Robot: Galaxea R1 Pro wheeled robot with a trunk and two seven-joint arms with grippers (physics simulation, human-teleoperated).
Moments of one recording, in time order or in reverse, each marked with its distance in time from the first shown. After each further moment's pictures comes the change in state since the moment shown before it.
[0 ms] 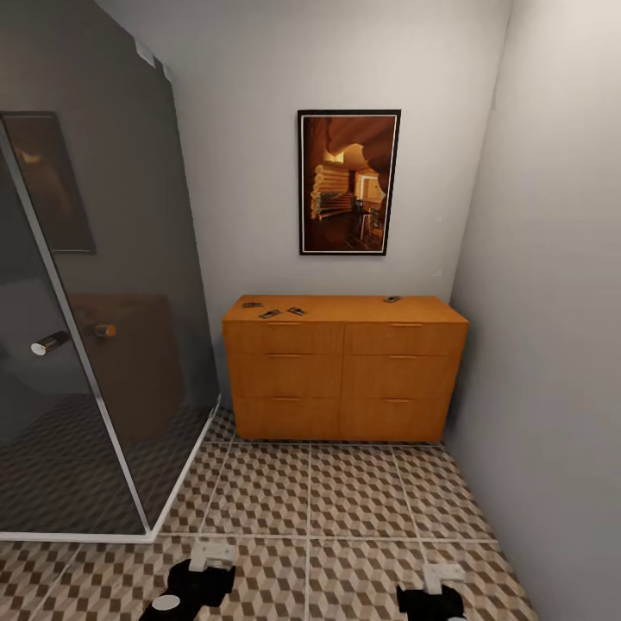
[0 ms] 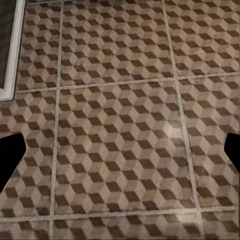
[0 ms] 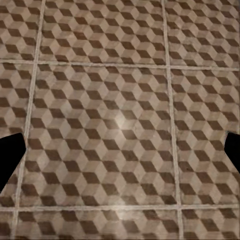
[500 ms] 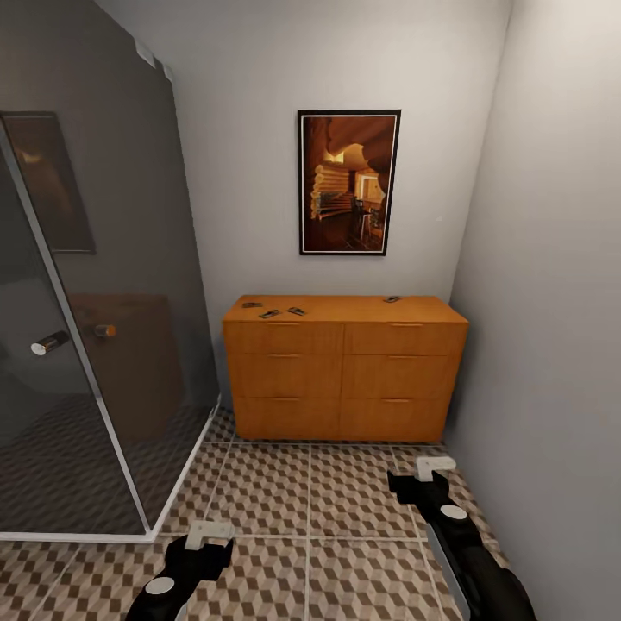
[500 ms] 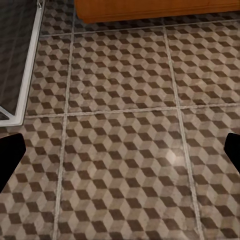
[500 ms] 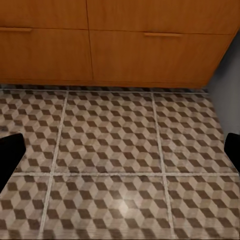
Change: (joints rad) left arm 0.000 0.011 0.018 -0.104 0.000 0.001 -0.004; right arm 0.000 0.003 0.005 -0.677 -0.002 0.347 0.002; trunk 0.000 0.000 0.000
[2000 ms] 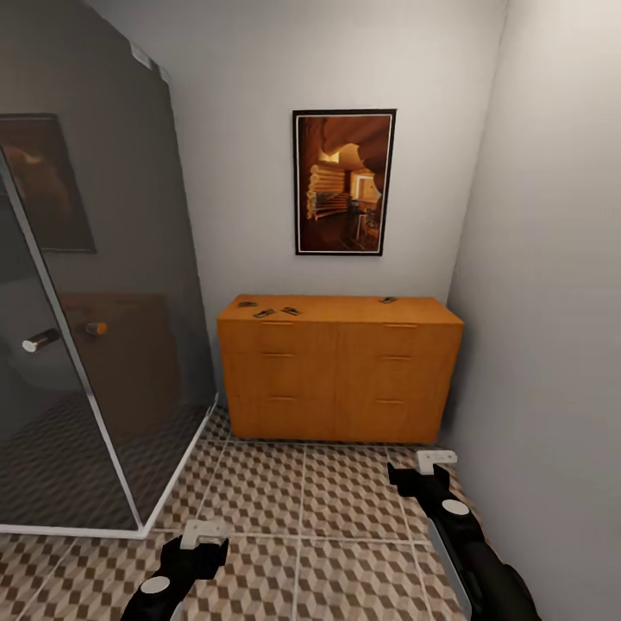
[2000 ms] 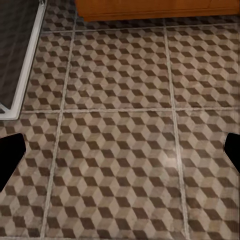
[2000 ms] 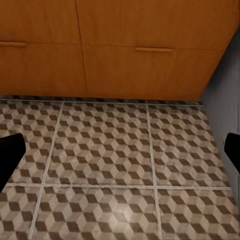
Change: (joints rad) left arm 0.000 0.000 0.029 0.000 0.000 0.000 0.000; right arm 0.000 -0.002 0.000 -0.044 -0.001 0.002 0.001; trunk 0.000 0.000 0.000
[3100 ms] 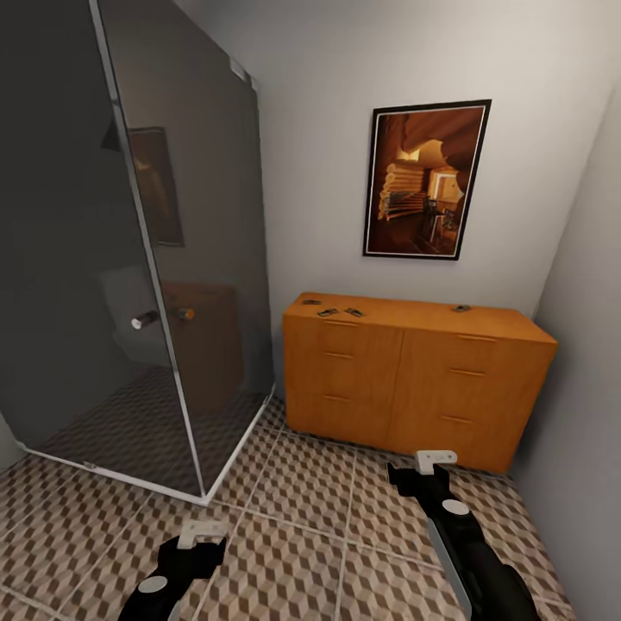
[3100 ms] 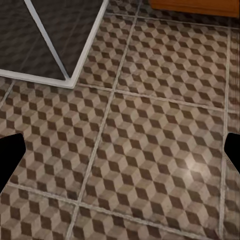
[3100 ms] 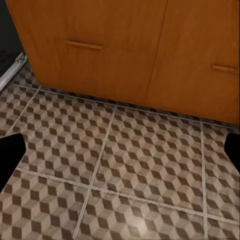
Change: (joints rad) left arm 0.000 0.000 0.016 0.000 0.000 0.000 0.000; right arm 0.000 0.000 0.000 -0.001 0.000 0.000 0.000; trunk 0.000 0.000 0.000
